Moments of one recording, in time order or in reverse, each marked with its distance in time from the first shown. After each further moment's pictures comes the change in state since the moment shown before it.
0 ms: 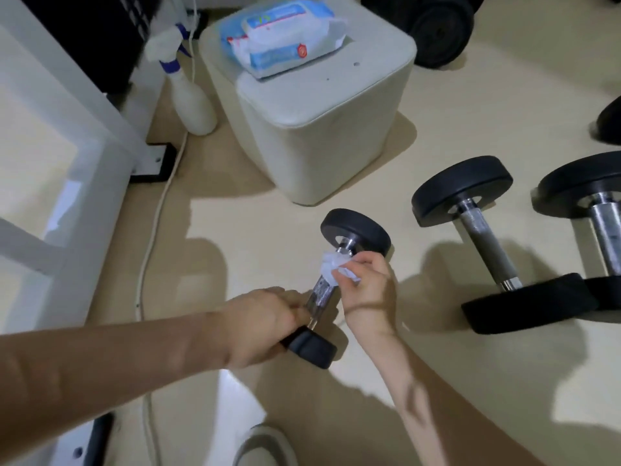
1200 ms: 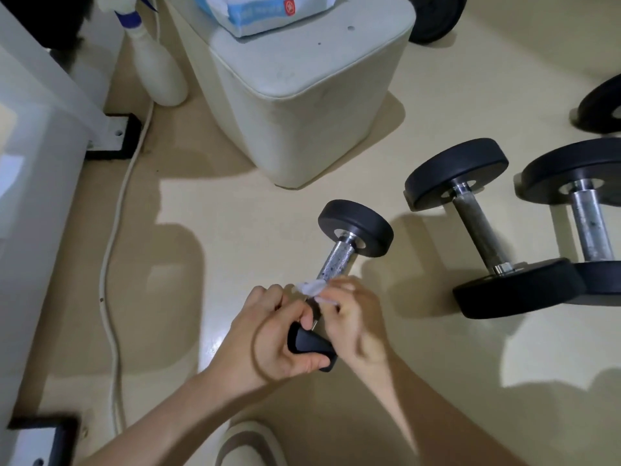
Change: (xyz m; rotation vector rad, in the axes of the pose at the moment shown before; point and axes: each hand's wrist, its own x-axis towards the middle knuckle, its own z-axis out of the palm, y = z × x) left_hand 0.011 0.031 0.062 -0.641 0.550 -0.233; right_hand -0.038 -0.002 -0.018 -0.254 -0.249 -0.177
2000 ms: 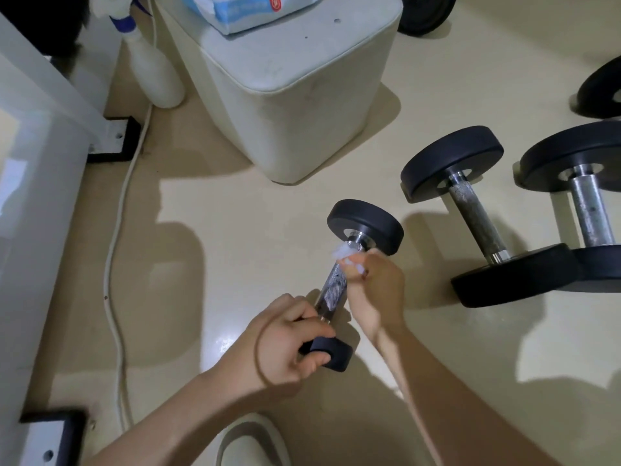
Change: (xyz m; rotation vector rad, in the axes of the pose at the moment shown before) left_hand -0.004 0.018 0.005 -0.005 -0.086 0.187; right_hand 0.021 0.024 -0.014 -0.014 0.118 0.210
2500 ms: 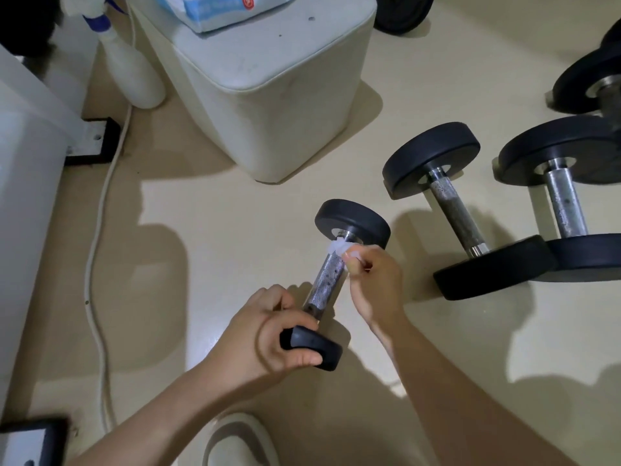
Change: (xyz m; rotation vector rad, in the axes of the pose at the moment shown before) left_hand 0.003 -0.006 0.006 -0.089 -0.043 -0.191; right_hand 0.005 0.006 -0.018 0.168 0.120 0.092
